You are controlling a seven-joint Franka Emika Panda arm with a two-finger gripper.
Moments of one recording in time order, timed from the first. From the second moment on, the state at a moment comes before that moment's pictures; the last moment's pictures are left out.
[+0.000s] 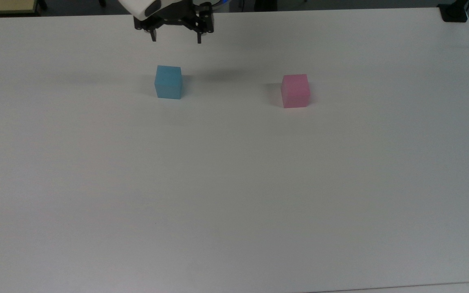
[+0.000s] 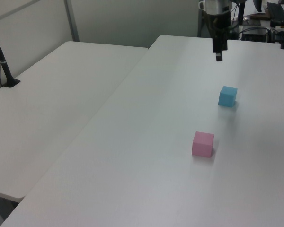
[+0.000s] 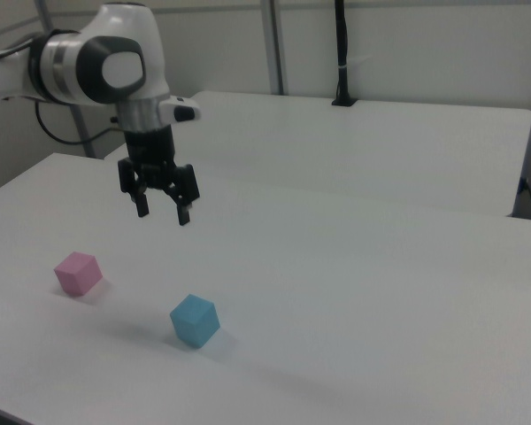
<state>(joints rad) 0.02 0.02 -0.02 -1.77 -0.06 1.65 -0.02</state>
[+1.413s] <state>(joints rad) 0.04 0.03 -0.12 -2.21 -0.17 2.13 -0.07</state>
